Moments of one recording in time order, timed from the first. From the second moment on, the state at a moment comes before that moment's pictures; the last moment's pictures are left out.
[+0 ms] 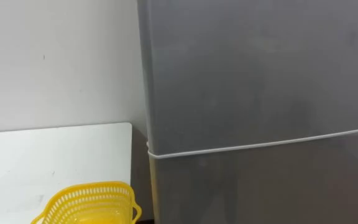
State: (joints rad) left arm 0.21 0.18 0.05 1.16 0.27 0.12 -0.02; right arm 0.08 -0.22 0.06 1.22 0.15 -0.03 0.15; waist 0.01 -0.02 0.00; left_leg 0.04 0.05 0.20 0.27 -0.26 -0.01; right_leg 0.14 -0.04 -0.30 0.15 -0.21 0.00
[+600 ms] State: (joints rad) left arm 0.22 0.18 0.06 1.16 0.26 0.15 -0.01; right arm 0.08 -0.22 0.06 1.22 0.14 -0.02 0.11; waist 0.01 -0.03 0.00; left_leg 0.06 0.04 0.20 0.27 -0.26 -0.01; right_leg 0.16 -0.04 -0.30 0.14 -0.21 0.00
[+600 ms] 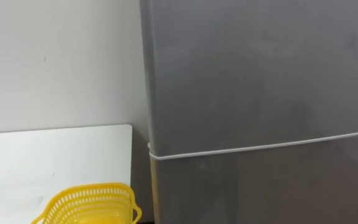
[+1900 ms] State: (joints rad) left arm 0.18 0.18 0.31 0.42 -0.39 -0.21 0.51; right arm 0.11 -0.23 -0.02 1.24 0.03 -0.10 0.04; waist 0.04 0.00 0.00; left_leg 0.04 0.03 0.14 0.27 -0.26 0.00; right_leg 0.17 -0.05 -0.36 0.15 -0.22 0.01
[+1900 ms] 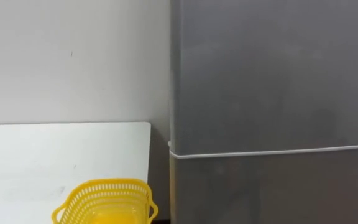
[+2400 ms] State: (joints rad) left arm 0.18 0.19 0.40 -0.16 -0.40 -0.29 0.62; right arm 0.14 -0.22 -0.07 1.23 0.03 -0.14 0.03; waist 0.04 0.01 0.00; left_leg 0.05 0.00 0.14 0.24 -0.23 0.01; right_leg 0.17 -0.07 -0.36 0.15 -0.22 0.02
